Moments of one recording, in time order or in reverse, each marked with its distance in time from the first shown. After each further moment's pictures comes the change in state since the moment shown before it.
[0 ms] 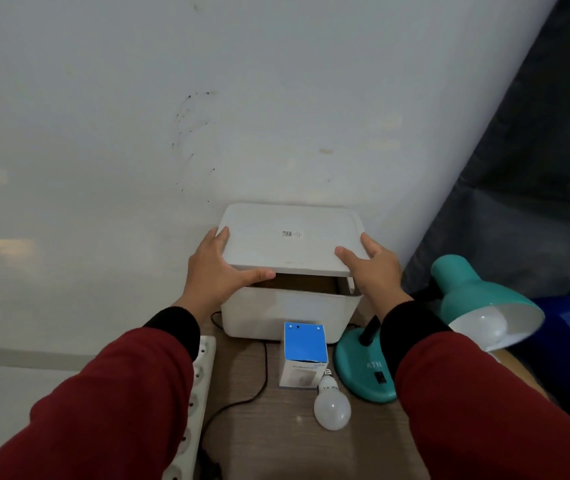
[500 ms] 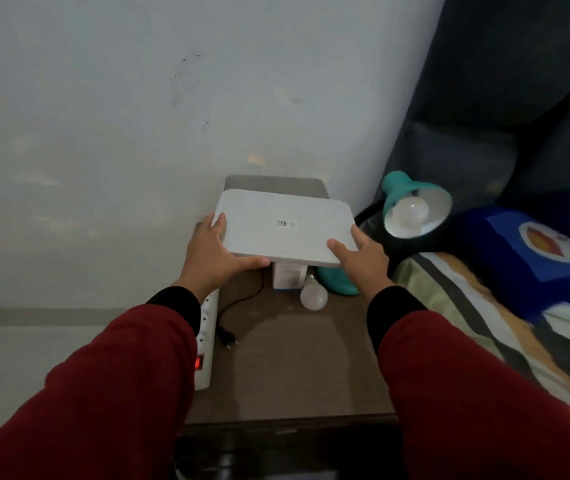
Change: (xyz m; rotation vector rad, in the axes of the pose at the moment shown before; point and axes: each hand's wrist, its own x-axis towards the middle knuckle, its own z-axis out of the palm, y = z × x) left_hand -0.154 0.003 -0.025 0.134 -0.074 0.077; right_hand -0.158 0.054 -0.047 -0.080 -0.013 0.040
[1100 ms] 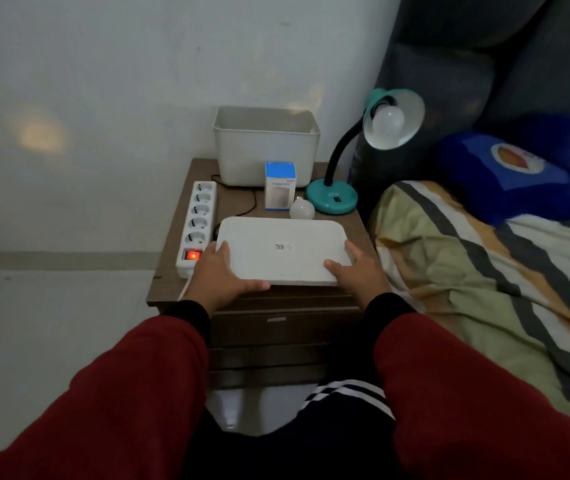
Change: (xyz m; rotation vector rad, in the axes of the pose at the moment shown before) left_hand -0.176 -0.044 0.067 0.140 -0.230 -0.178; right_hand -0.143 0.128 -0.005 -0.188 -0.149 0.143
